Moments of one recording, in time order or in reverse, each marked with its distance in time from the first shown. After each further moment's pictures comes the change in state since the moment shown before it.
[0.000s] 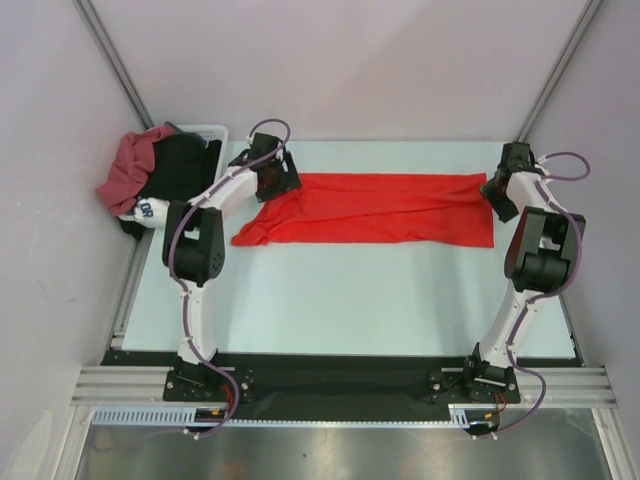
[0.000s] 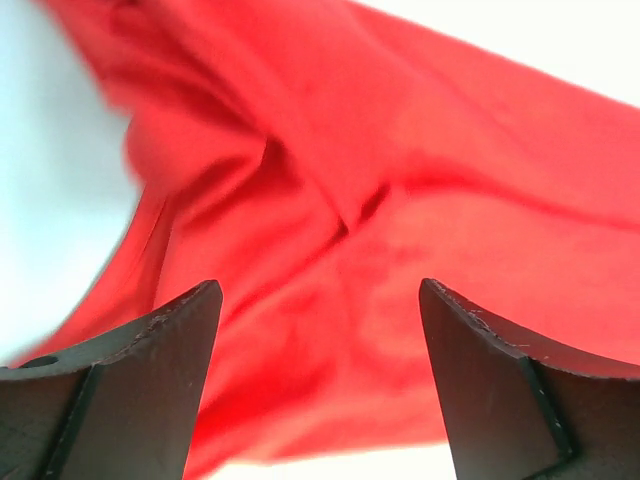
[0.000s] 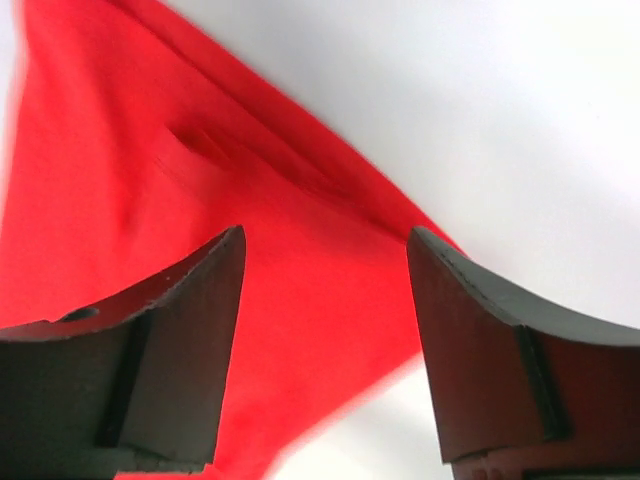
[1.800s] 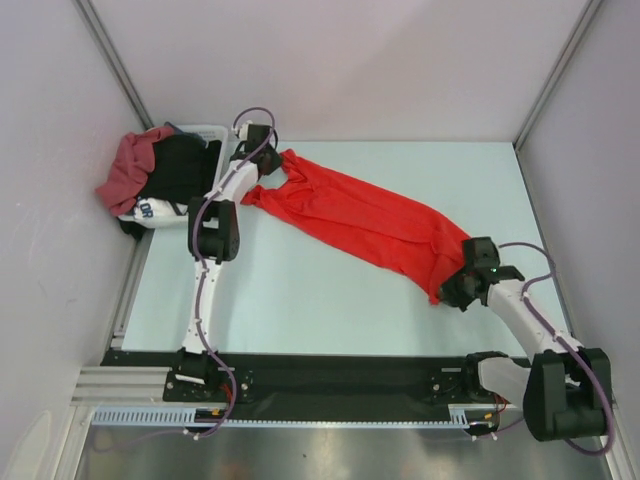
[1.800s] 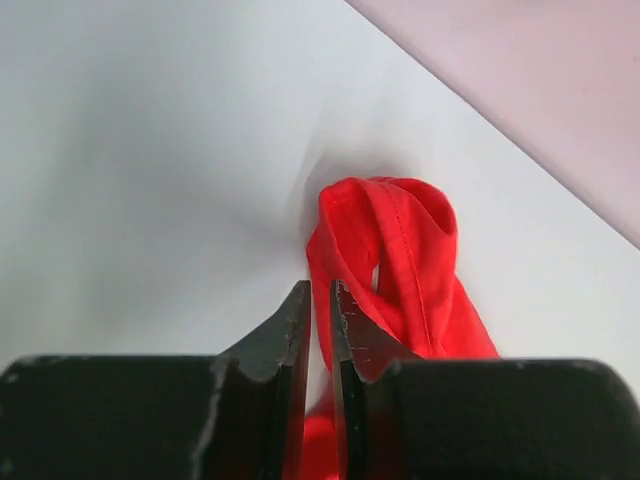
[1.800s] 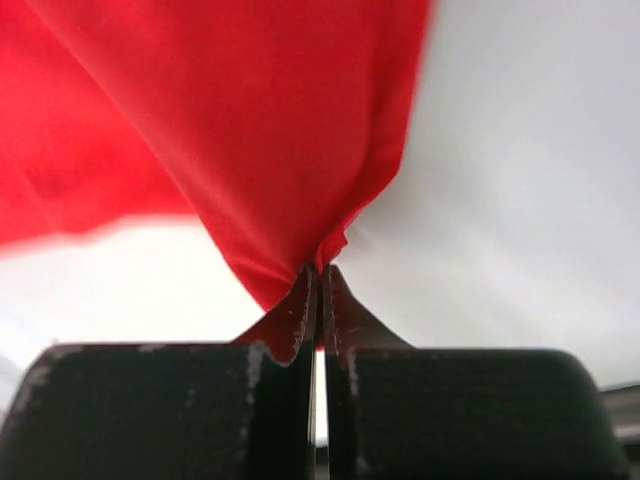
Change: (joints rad) left arm 0.103 0.413 0.496 0.127 -0.105 -0.174; right arm 0.217 -0.943 -1.043 -0.014 -0.318 0.144
